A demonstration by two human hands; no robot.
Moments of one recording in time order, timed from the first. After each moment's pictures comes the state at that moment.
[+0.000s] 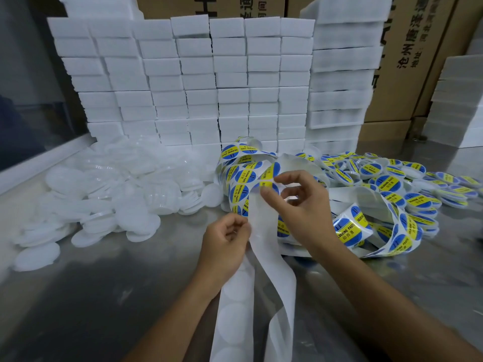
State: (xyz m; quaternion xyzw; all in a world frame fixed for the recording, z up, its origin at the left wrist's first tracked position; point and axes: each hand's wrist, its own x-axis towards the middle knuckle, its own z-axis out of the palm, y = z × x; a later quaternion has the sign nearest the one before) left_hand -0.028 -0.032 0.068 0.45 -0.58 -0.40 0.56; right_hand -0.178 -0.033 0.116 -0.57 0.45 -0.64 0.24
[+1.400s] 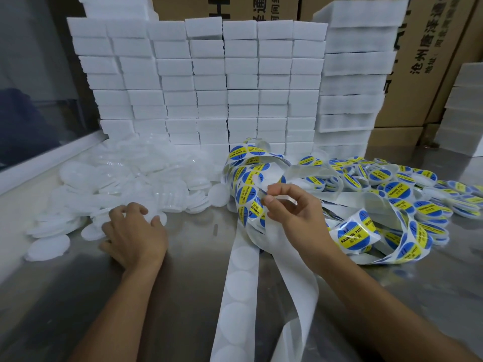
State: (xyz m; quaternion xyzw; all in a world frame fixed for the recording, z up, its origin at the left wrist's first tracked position) left_hand 0.084 -0.058 0.076 0.82 -0.41 0.05 0.39; right_hand -0.164 -0.028 0.112 -0.57 0.39 -0.62 0.38
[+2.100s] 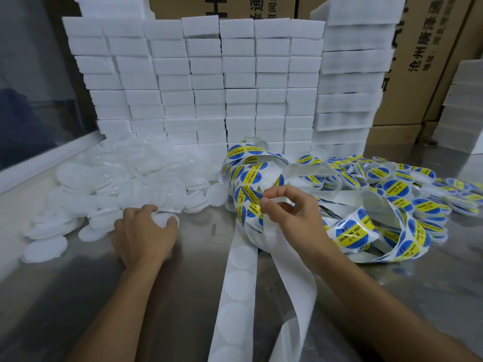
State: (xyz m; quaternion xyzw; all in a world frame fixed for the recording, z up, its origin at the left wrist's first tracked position) left_hand 0.082 -0.059 0.074 0.80 -0.49 0.04 0.35; right_hand -0.165 -0.028 0.113 -0.58 0.42 -0.60 0.37
